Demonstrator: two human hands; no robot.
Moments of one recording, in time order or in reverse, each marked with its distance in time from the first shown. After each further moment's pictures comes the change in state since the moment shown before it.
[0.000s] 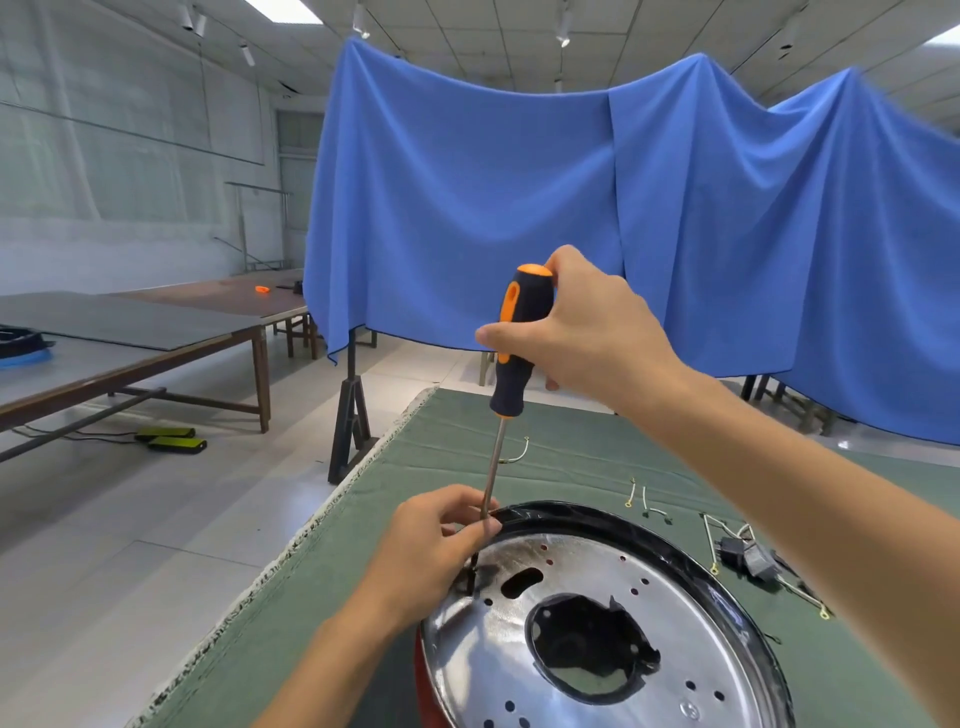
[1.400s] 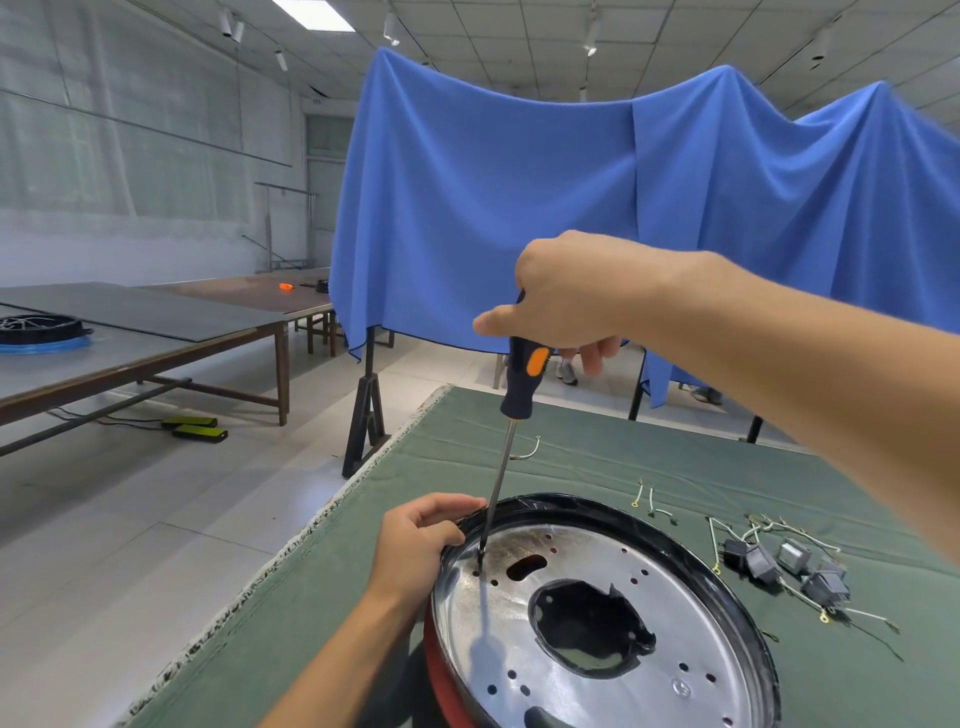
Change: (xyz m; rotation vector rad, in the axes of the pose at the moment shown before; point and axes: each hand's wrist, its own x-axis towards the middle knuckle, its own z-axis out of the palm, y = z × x) left_hand -0.016 -0.010 0.008 -0.483 0.239 -0.271; right_hand 0.011 -0.049 -0.029 -0.566 -0.401 -0.129
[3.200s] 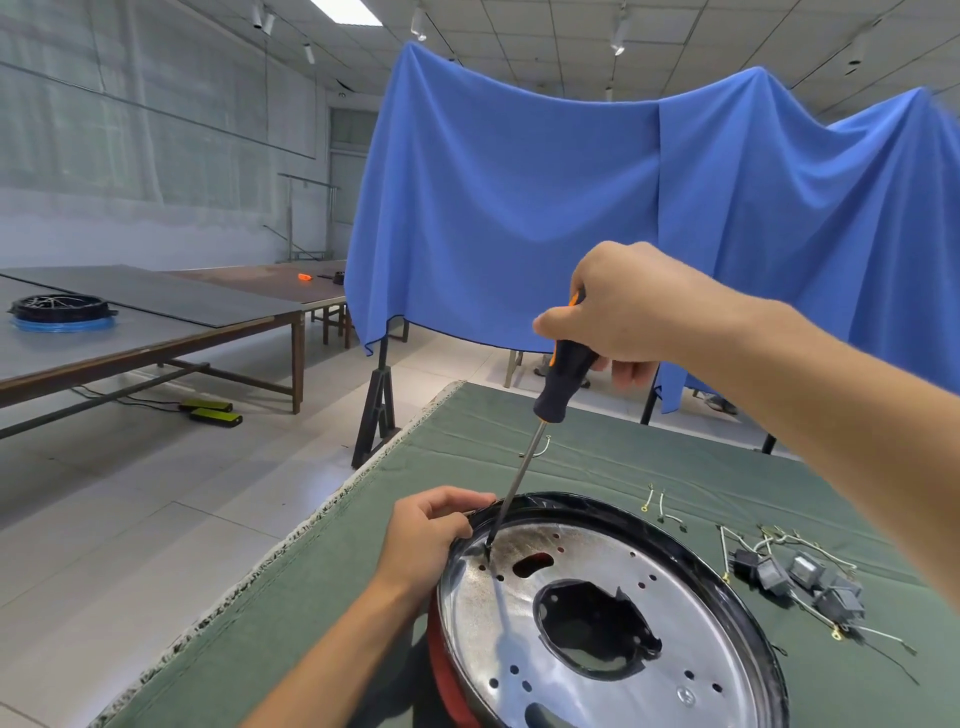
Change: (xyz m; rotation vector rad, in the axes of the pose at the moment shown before) left_hand 0.000 0.000 0.001 -0.002 -0.007 -0.013; right_hand -0.010 0.022 0.013 0.238 0.067 0.084
